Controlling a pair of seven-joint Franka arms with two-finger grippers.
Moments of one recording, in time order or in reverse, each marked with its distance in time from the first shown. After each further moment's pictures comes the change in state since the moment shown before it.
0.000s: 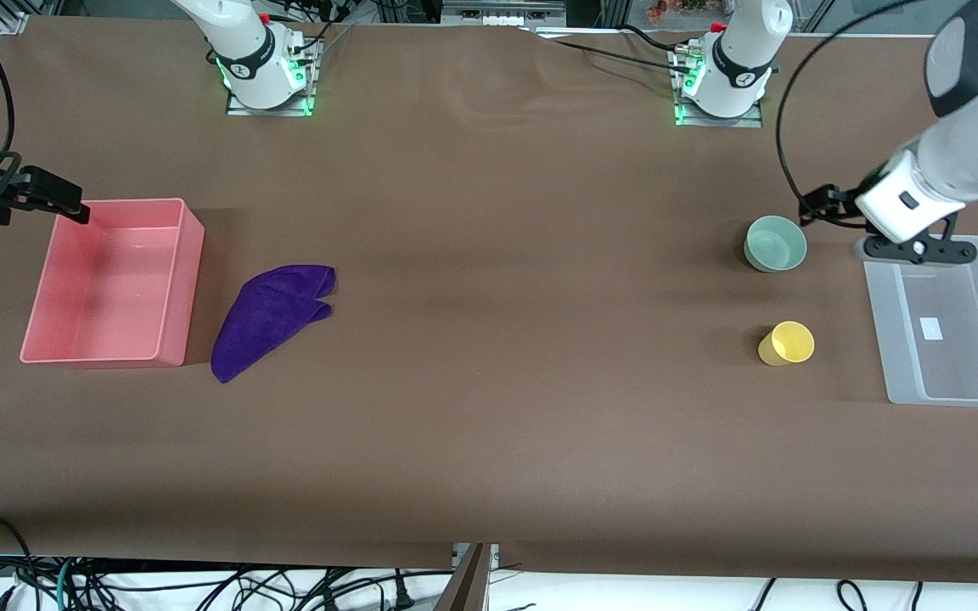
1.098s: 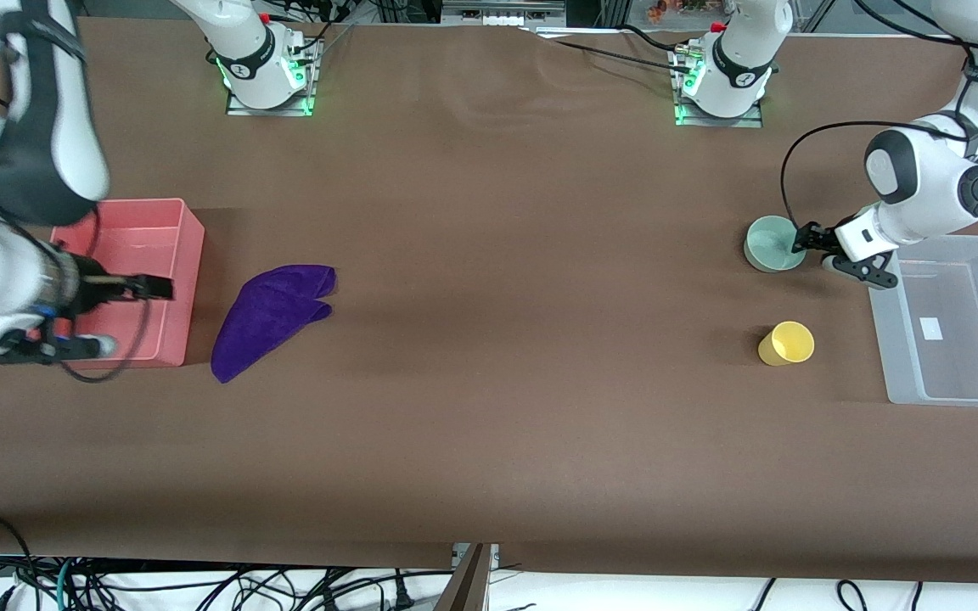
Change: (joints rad) left arm 0.300 0.261 -0.002 -0.522 -0.173 0.730 0.627; right arm 0.017 0.247 0.047 -0.137 -0.006 0.277 0.004
